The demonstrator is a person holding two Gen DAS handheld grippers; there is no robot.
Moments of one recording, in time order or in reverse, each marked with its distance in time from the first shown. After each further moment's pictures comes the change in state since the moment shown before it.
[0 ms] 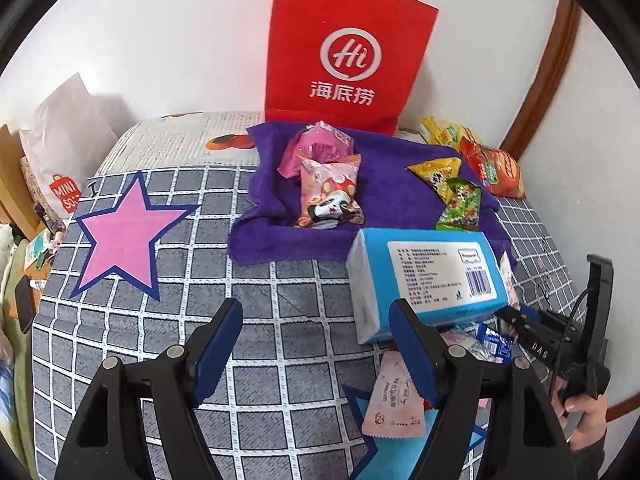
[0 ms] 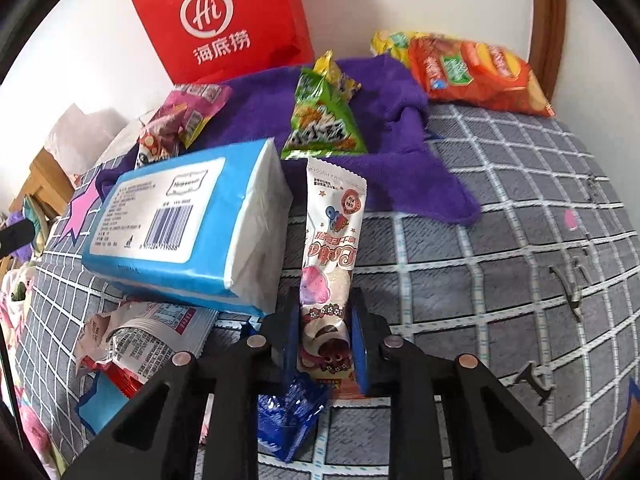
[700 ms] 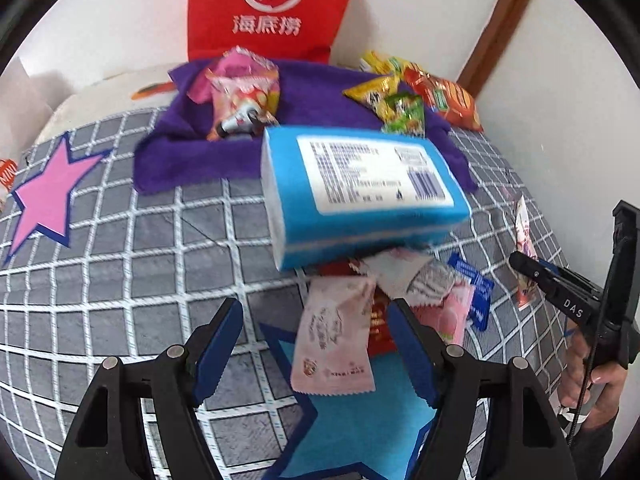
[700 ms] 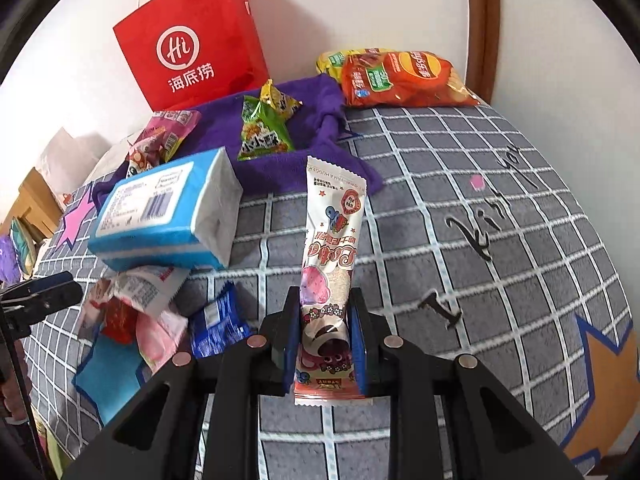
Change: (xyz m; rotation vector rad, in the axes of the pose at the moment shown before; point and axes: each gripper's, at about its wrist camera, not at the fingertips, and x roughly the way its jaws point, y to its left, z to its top) left arm 0.036 -0.045 -0.049 0.087 0.142 -0.149; right arm -0.053 -0.038 -0.041 0.089 -0.042 -0.058
